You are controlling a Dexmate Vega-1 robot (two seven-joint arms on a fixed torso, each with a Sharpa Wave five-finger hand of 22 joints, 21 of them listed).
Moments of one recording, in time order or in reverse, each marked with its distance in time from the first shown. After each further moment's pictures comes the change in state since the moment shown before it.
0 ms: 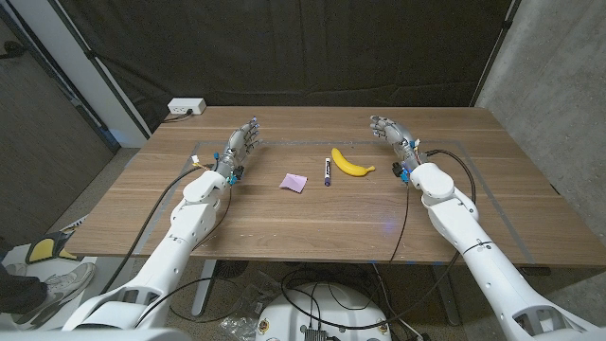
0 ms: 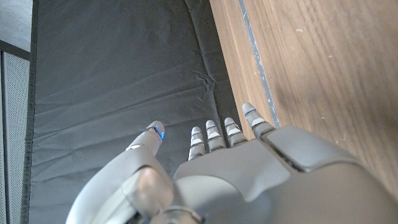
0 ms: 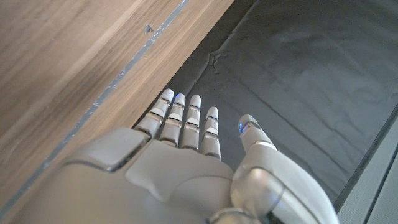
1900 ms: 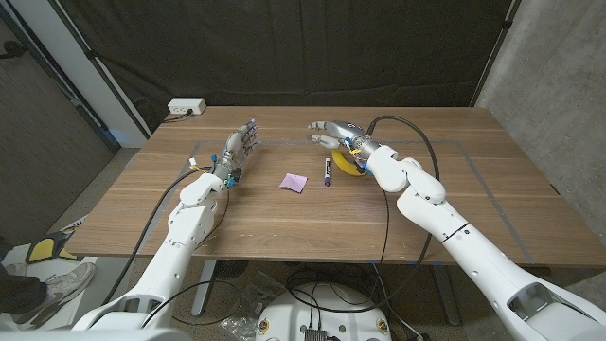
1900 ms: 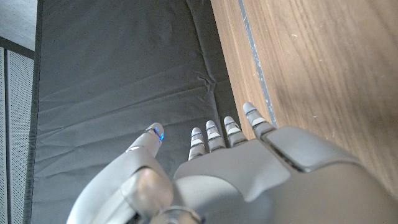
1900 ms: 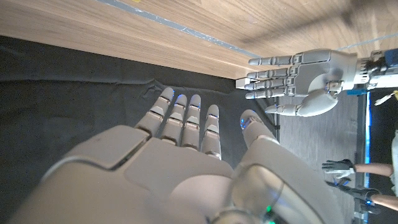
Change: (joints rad) left arm 0.039 -0.037 -0.069 -0.049 0.033 0.028 -0.037; left_hand -0.024 0.000 -0.011 0.011 0.000 -0.011 0.000 0.000 0.000 -0.007 0.007 0.000 0.005 0.013 0.012 0.000 0.004 -0.006 0.005 0.000 0.005; right arm 0.120 -0.084 -0.317 -0.207 -0.786 -0.063 0.175; right_hand 0.068 0.016 0.031 -0.008 0.000 0.007 -0.040 -0.016 0.005 -0.012 -0.057 -0.019 0.000 -0.010 -0.068 -0.011 0.005 0.004 -0.018 0.007 0.000
